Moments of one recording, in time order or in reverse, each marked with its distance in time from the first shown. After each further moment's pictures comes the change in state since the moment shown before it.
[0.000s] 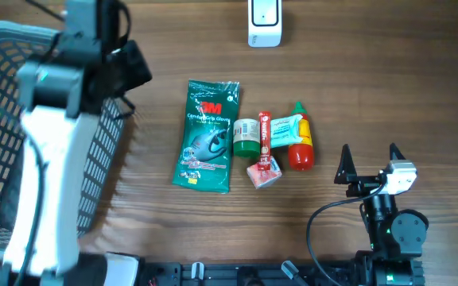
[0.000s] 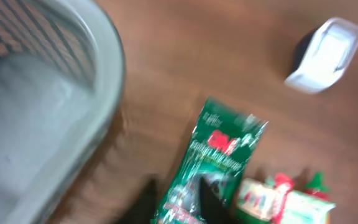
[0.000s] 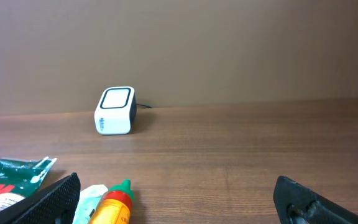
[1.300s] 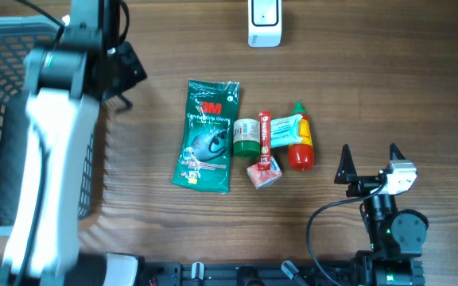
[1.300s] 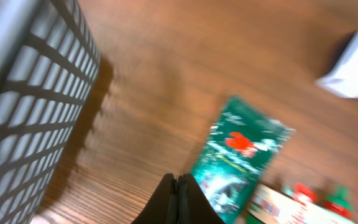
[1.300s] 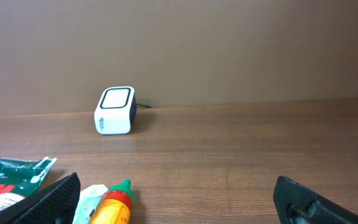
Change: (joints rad) left arm 0.021 -0.046 -0.021 -0.005 -0.037 -0.045; right arm 0.000 0.000 0.000 0.000 0.000 0.000
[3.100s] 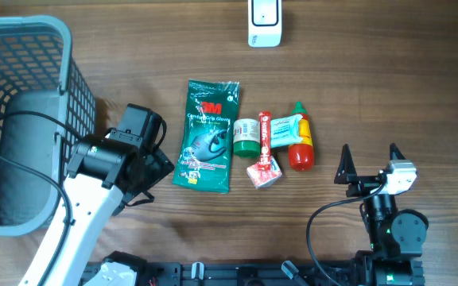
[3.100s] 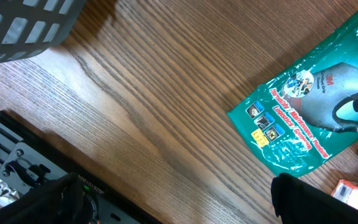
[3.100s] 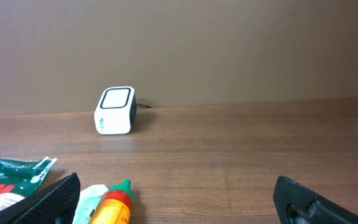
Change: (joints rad) left arm -0.140 -0.338 -0.756 -0.058 0.019 -0.439; right arm 0.000 0.000 0.000 0.000 0.000 0.000
